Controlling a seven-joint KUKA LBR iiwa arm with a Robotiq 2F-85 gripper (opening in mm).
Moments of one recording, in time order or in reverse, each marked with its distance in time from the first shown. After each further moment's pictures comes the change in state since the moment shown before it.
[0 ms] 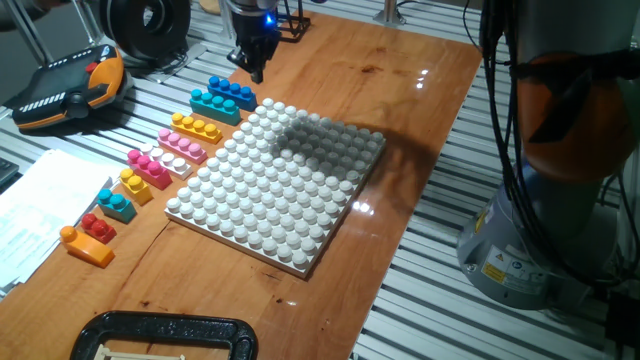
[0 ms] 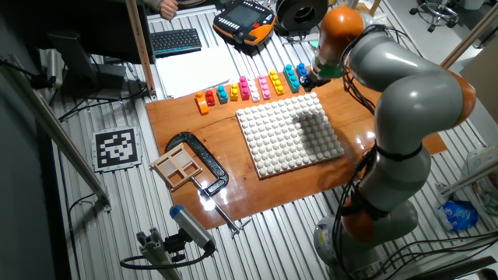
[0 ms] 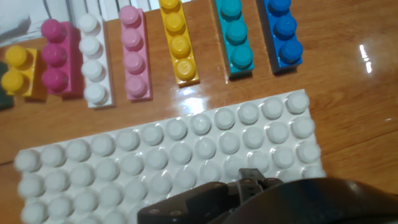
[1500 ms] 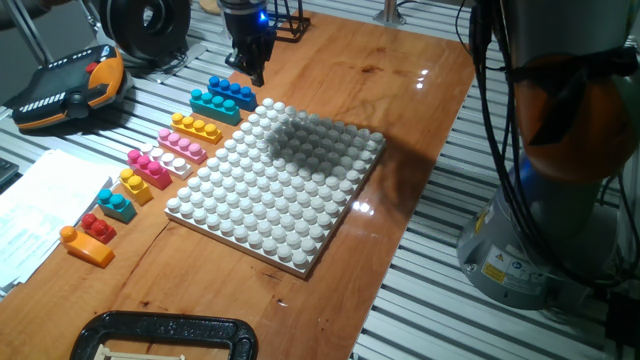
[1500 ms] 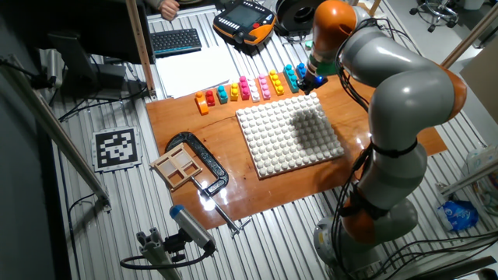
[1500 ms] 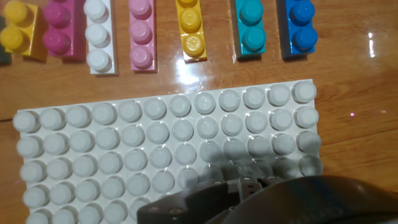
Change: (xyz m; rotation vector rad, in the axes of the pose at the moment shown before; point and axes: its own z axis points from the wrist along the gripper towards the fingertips) arm 0.029 0.018 -0.004 0.019 0.090 -0.086
